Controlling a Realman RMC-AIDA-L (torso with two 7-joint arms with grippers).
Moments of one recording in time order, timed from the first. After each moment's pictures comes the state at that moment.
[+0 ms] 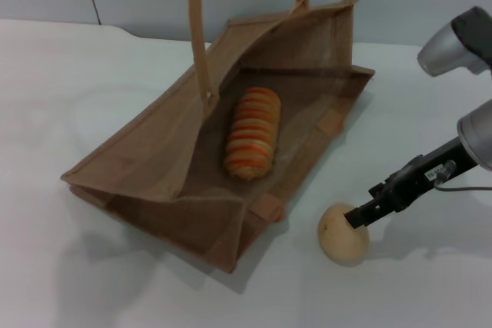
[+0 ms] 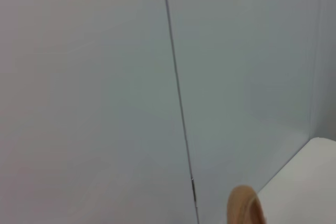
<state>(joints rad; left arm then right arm) -0.72 -2.00 1.09 1.77 -0.77 -1.43 0.55 0.86 2.02 -1.09 -0.73 0.70 1.52 -0.91</state>
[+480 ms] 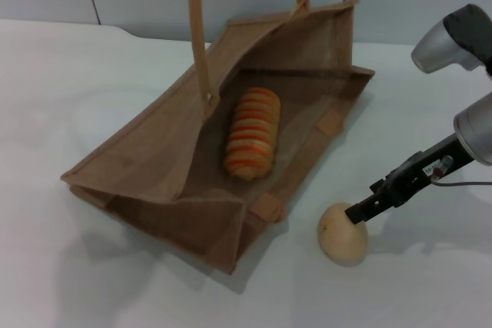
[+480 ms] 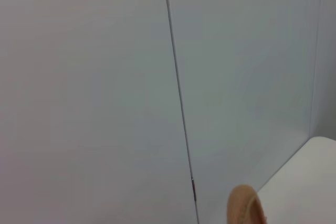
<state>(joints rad) -0.72 -2.00 1.09 1.76 -0.77 -1.43 0.55 0.89 2.02 -1.10 -0.71 0.68 1.50 -0.89</state>
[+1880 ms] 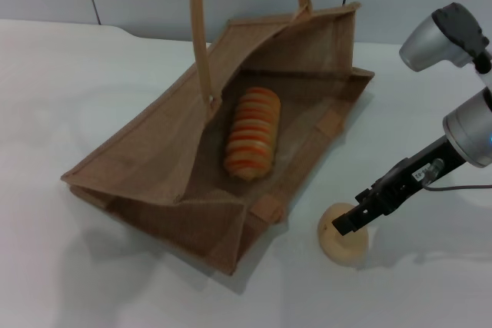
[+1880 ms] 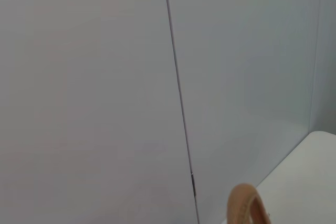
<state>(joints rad) -0.73 -2.00 1.09 1.74 -0.77 -1.43 0.56 0.92 2.03 -1.10 -0.70 0.71 1.58 -0.88</state>
